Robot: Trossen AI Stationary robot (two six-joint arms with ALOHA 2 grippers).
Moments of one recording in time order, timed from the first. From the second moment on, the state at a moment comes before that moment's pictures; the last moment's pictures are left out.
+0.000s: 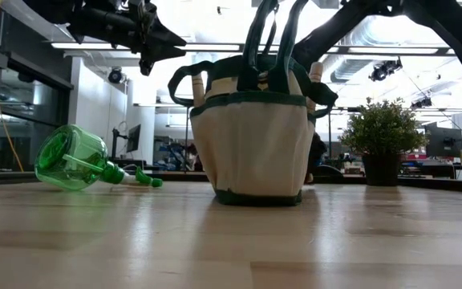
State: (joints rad) left arm 0.63 1.04 0.77 0.10 0.51 -0.23; right arm -0.51 2.09 1.49 -1.07 -0.08 0.04
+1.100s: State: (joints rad) left arm 0.63 1.04 0.77 0.10 0.51 -0.23; right arm -0.51 2.09 1.47 -1.01 -0.07 -0.02
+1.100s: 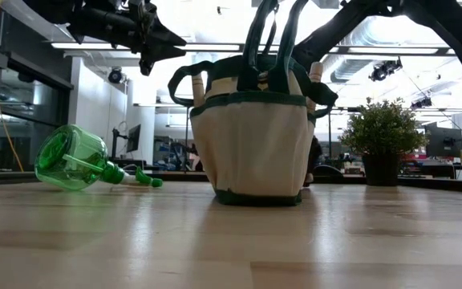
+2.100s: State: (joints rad) left arm 0.63 1.04 0.77 0.10 0.52 -0.23; right arm -0.51 2.05 1.48 -1.08 -0.14 0.09
